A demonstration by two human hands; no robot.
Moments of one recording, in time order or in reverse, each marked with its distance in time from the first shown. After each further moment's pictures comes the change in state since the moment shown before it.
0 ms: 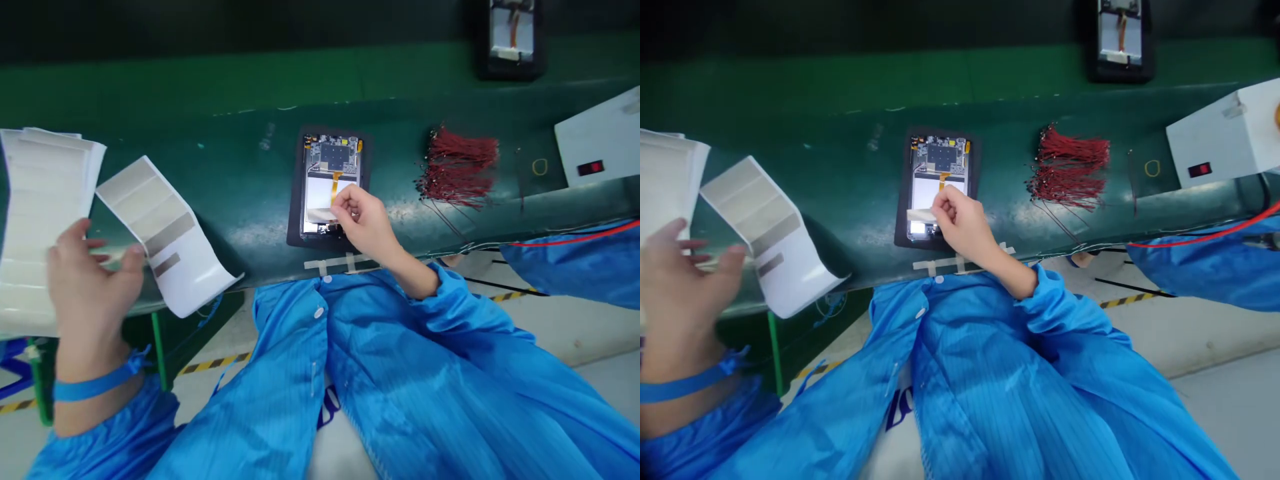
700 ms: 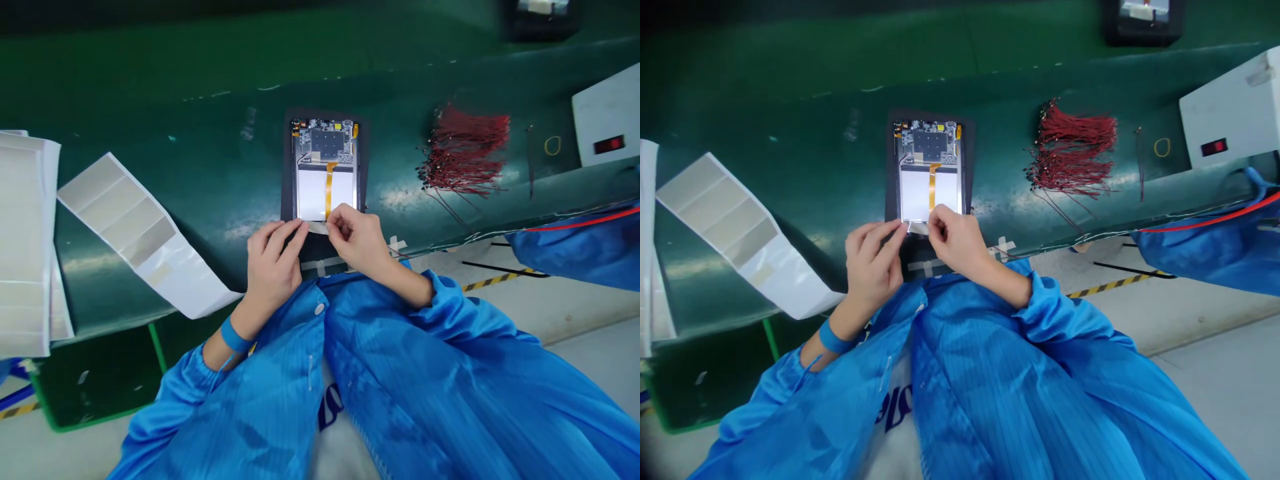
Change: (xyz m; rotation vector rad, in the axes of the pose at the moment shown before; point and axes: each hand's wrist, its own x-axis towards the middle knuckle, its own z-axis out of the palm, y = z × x) left_hand -0.067 0.211 0.075 -0.359 -0.140 0.658; right_hand -0.030 0.010 0.014 -0.243 -0.039 0.052
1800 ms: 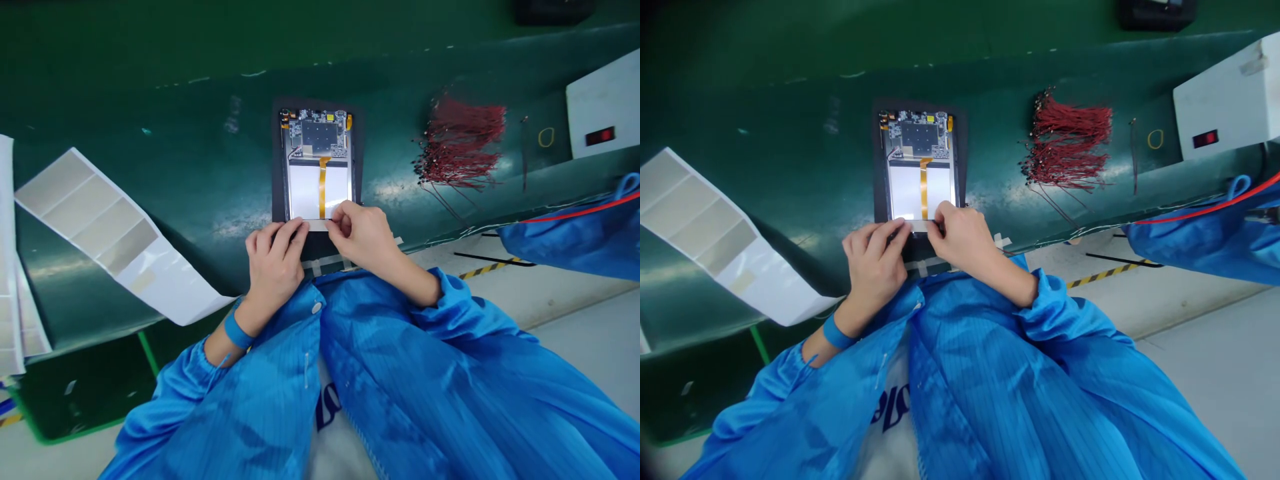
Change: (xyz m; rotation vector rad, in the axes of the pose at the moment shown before) left_hand 0.001 0.005 0.017 0.092 -0.074 -0.008; right_hand 0.005 -0.006 -0.017 -0.359 -0.083 0.138
